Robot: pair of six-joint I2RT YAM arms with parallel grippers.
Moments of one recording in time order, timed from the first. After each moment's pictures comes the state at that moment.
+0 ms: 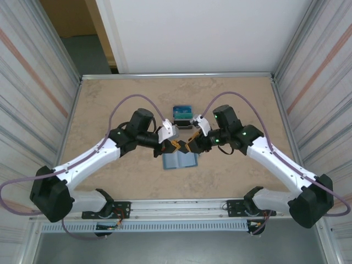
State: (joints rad) left arm -0.69 1.25 0.93 -0.36 0.70 0.38; right arm 0.60 1.16 0.97 -0.57 -0.63 0.01
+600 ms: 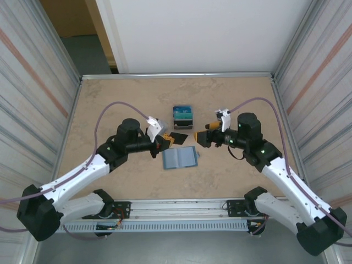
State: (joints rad) left arm -0.69 1.05 0.71 -0.04 0.48 -0.05; right arm 0.49 0.86 0.76 -0.25 -0.49 0.39
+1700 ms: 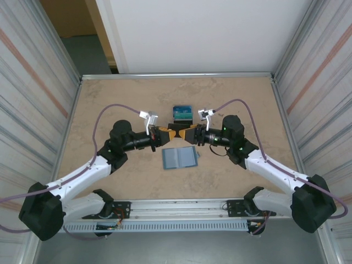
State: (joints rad) left arm -0.62 1.08 0.61 0.39 0.66 -0.54; right arm 0.61 1.12 0.64 0.37 -0.66 0.65
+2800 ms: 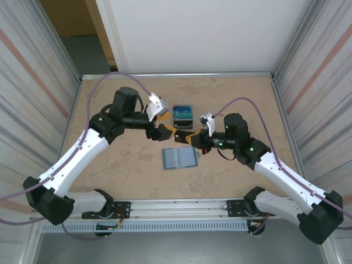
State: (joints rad) left arm -0.58 1.26 1.28 -0.64 0.69 0.29; right arm 0.64 0.98 0.79 -0.19 -0.58 0.28
